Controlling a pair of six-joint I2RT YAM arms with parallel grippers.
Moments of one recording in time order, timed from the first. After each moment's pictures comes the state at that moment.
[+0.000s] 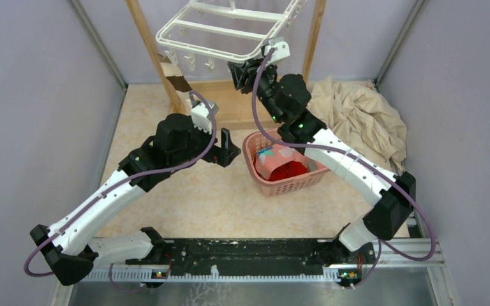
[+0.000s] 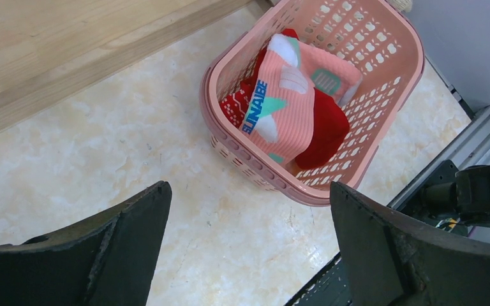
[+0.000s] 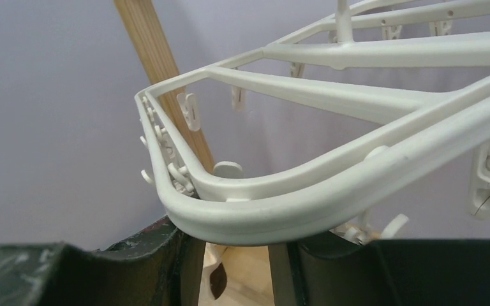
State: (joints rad) left arm -0.78 1.09 1.19 -0.51 -0.02 -0.30; right arm 0.78 1.50 1.49 0.32 0.19 0.12
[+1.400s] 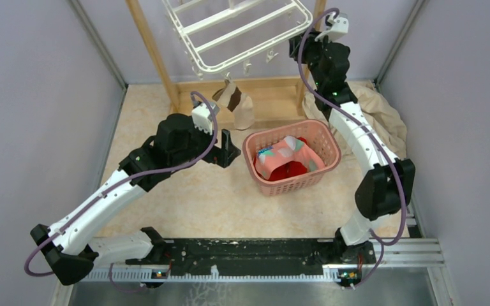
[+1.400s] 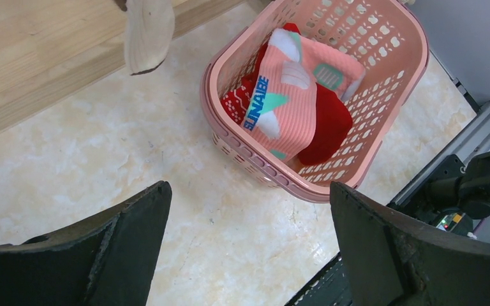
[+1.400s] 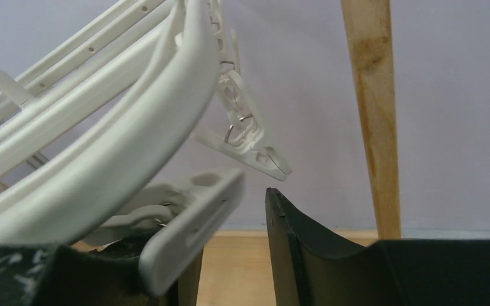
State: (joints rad) left arm -0.78 1.09 1.19 -0.52 -0.01 -0.28; right arm 0.30 1.63 1.58 0.25 0.05 0.35
